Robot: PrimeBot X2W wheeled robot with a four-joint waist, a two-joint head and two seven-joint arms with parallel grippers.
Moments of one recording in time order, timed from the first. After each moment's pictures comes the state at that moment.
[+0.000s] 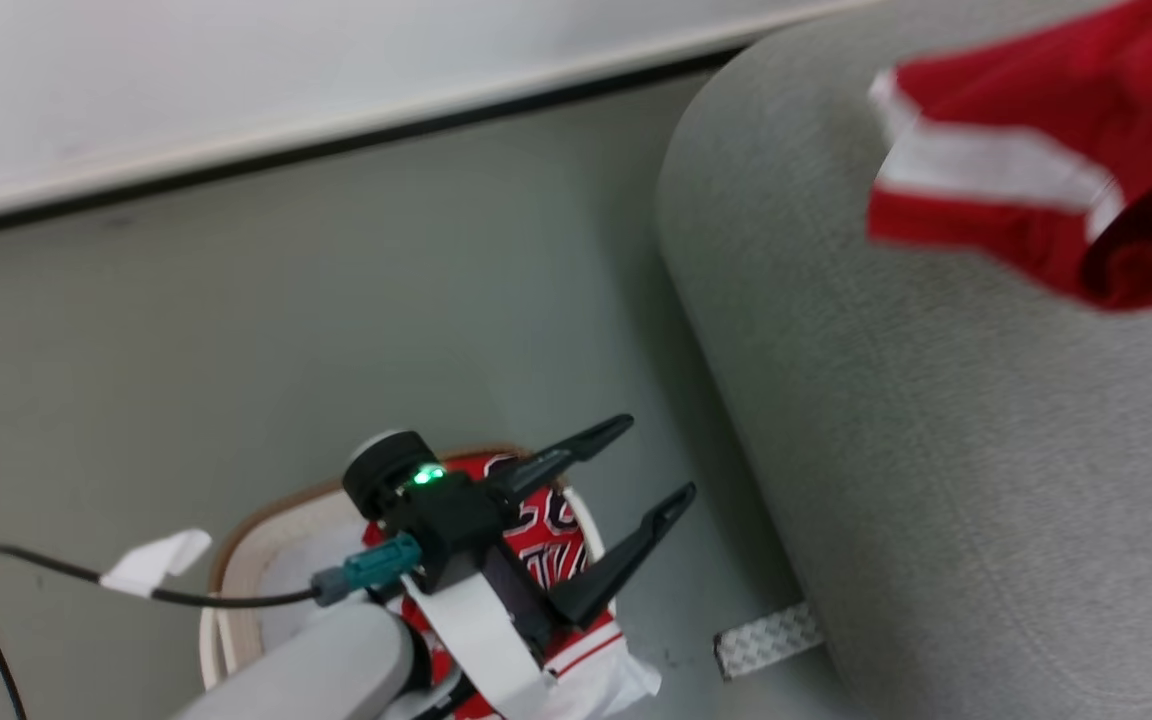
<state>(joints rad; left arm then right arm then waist) -0.60 0.44 -0.91 0.01 -0.54 -0.11 -0.21 -0.79 -0.18 -0.17 0.19 0.27 0.13 -0.02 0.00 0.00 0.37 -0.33</state>
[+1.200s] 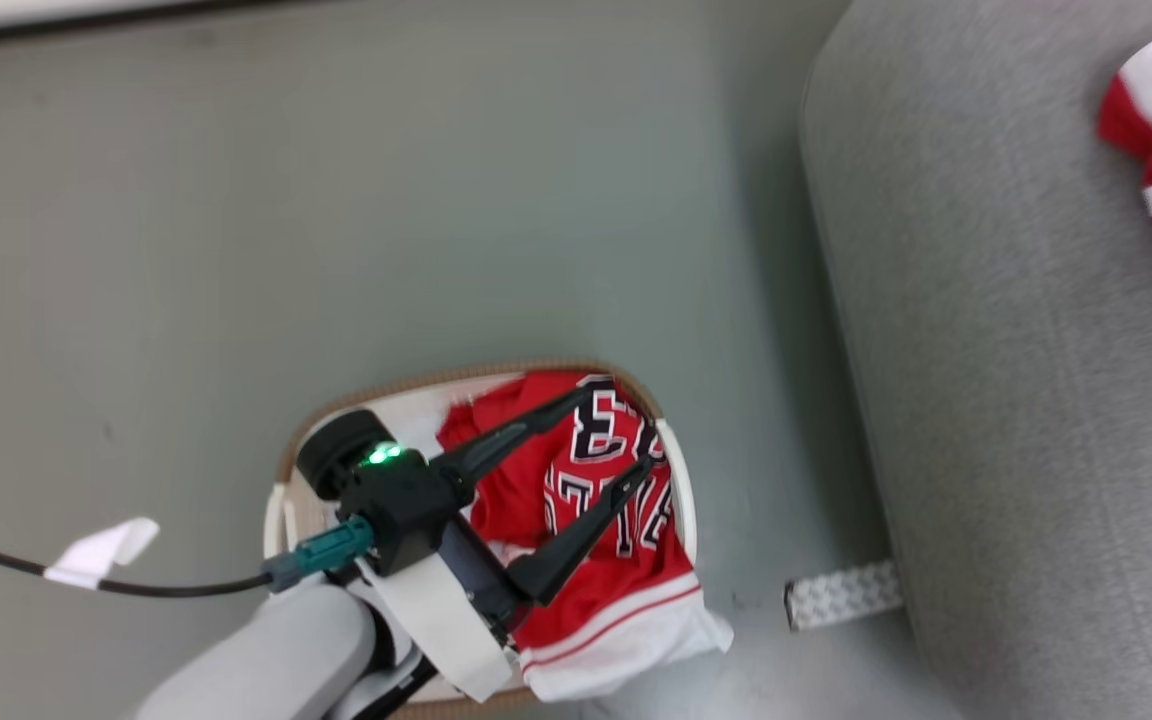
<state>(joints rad) -0.63 0.51 -0.90 -0.01 -0.55 -0.11 -0.23 -0.85 -0.20 -0.43 0.45 -0.16 0.13 0.53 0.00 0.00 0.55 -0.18</state>
